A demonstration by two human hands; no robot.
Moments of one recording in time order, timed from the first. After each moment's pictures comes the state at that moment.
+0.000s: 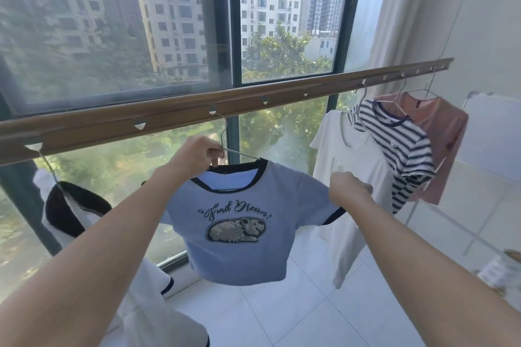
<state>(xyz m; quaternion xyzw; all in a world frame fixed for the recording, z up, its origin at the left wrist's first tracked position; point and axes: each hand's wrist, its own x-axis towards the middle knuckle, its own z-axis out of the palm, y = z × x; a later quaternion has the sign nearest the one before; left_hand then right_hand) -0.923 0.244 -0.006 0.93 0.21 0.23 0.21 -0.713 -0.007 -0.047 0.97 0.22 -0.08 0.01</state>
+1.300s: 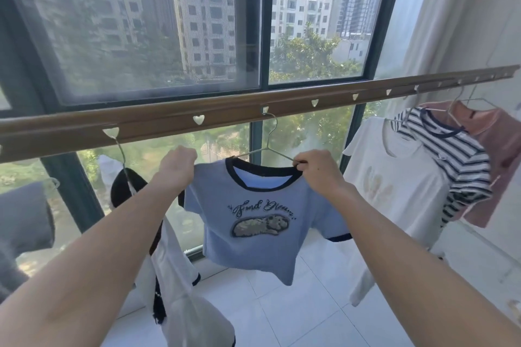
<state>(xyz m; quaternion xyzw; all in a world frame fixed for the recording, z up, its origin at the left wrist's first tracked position) -0.979 0.271 -0.022 0.90 0.43 0.06 -0.08 -0.734 0.074 -0.041 0.81 0.49 0.01 -0.32</state>
